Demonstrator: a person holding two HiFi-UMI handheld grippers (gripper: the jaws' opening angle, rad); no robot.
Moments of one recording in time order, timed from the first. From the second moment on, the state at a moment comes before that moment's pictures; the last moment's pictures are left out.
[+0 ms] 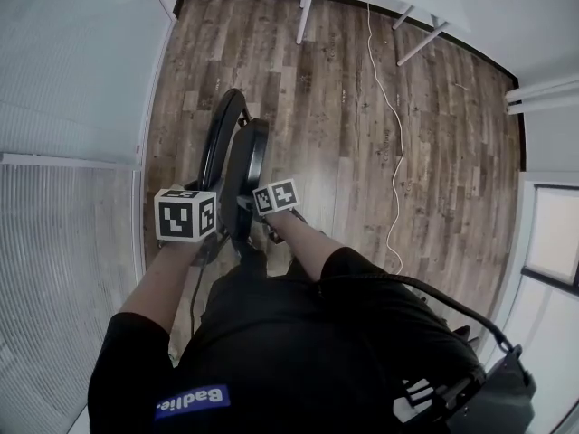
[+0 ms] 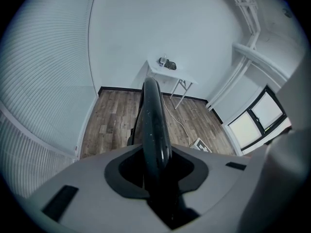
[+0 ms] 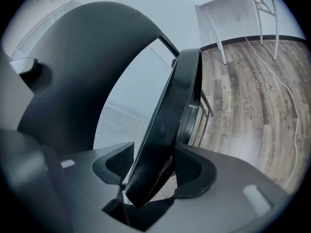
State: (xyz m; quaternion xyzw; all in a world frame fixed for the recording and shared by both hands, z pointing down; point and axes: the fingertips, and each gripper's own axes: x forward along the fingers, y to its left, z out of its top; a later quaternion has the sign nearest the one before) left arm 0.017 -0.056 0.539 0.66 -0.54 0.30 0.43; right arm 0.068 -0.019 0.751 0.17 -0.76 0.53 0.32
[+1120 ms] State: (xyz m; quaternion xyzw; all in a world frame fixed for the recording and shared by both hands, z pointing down) left arm -0.022 -0.056 0.531 0.65 -0.54 0.34 0.41; right arm -0.022 -0.018 0.737 0.16 -0.78 0.51 0.33
